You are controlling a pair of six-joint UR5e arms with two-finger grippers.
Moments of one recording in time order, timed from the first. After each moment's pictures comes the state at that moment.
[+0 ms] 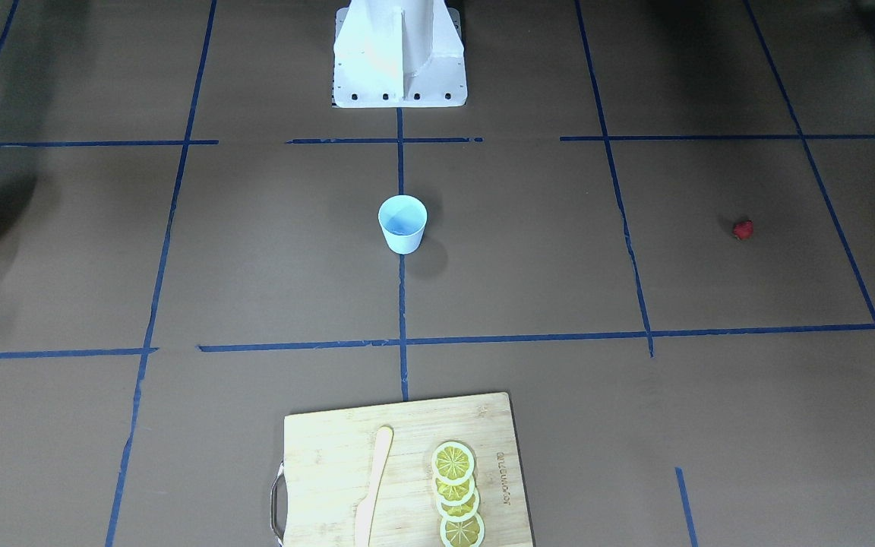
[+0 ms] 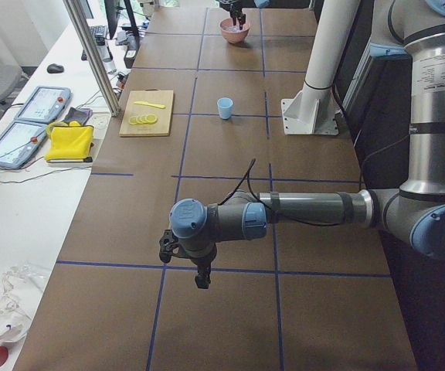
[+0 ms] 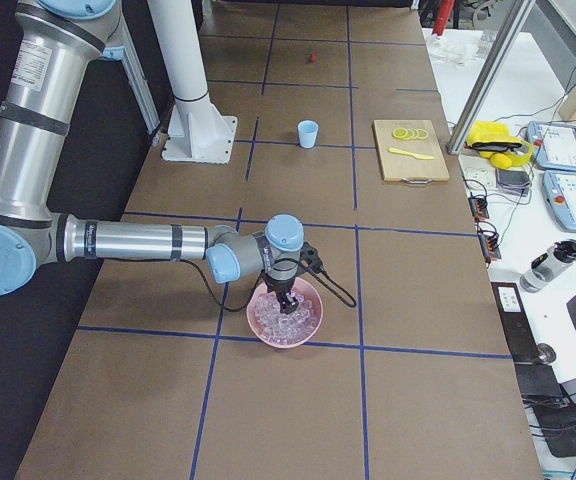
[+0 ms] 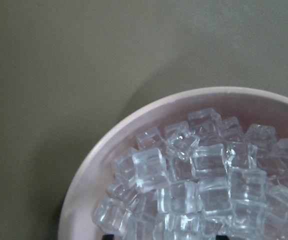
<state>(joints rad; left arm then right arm) -1.58 -1.49 -1.63 -1.48 -2.38 0.14 1.17 -1.88 1.80 -1.21 2.28 -0.14</state>
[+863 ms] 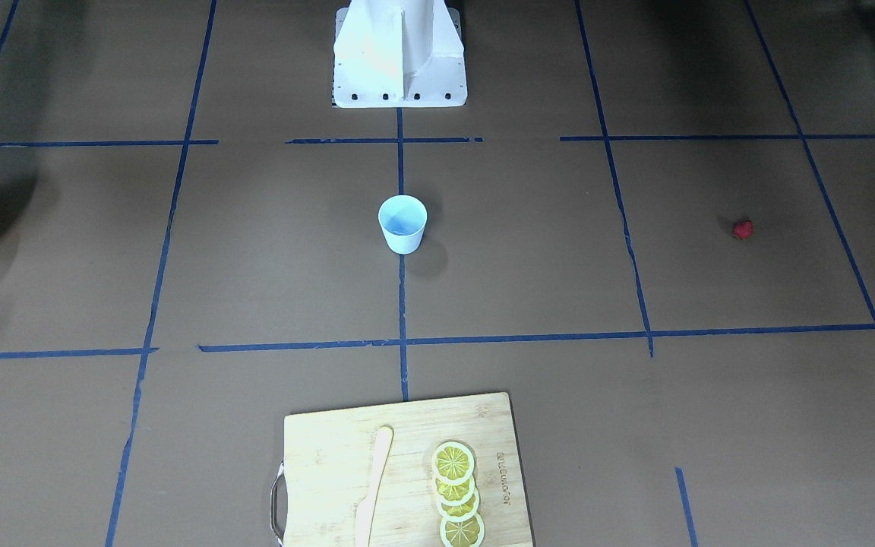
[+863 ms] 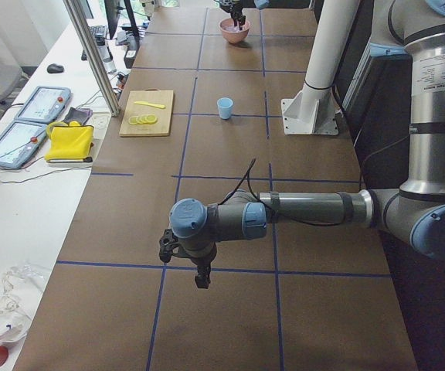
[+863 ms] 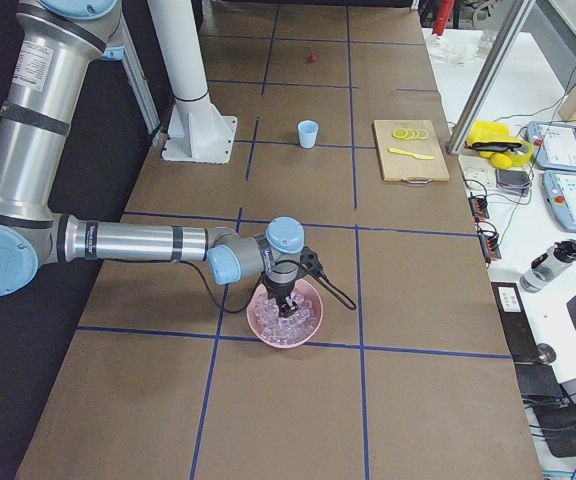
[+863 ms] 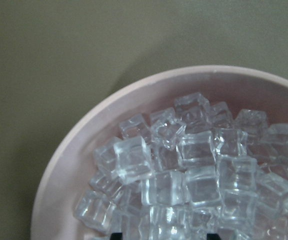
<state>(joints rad) -1.58 -1.49 -1.63 -1.48 -2.38 0.14 1.16 -1.88 1.78 -1.22 2.25 -0.14</state>
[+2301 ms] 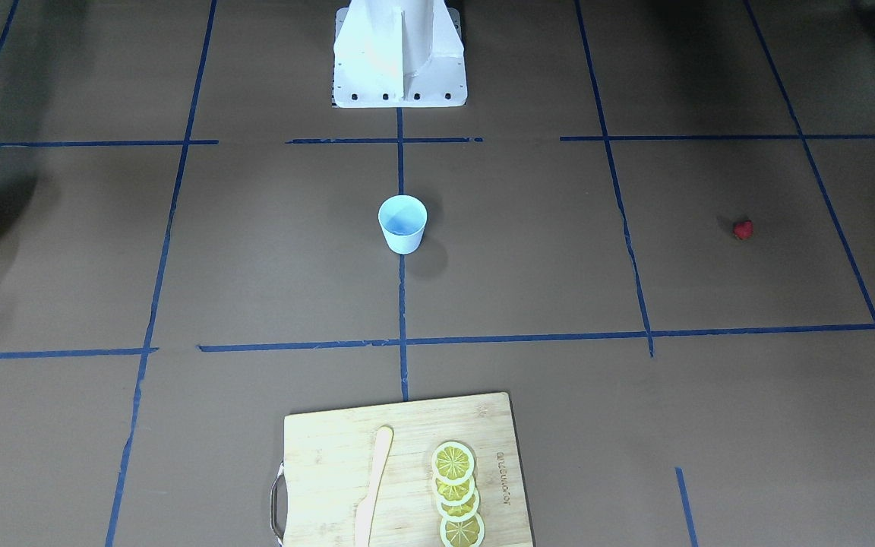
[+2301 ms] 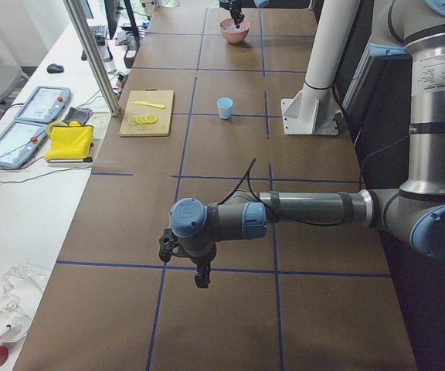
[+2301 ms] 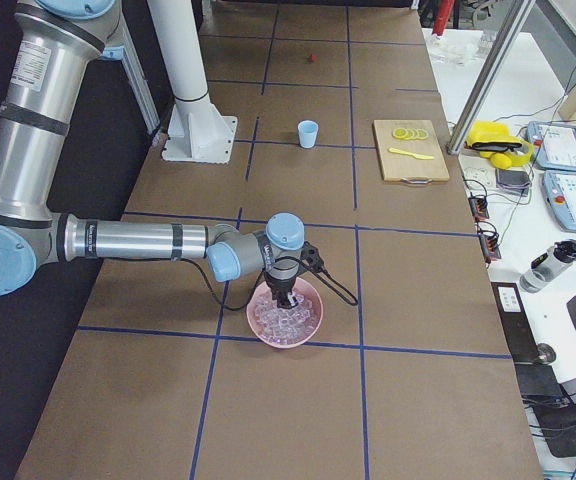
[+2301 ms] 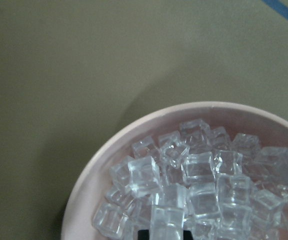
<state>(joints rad) -1.58 -1.49 -1.63 -1.48 -2.38 0.14 1.23 -1.87 1.86 -1.23 2.30 -0.13</state>
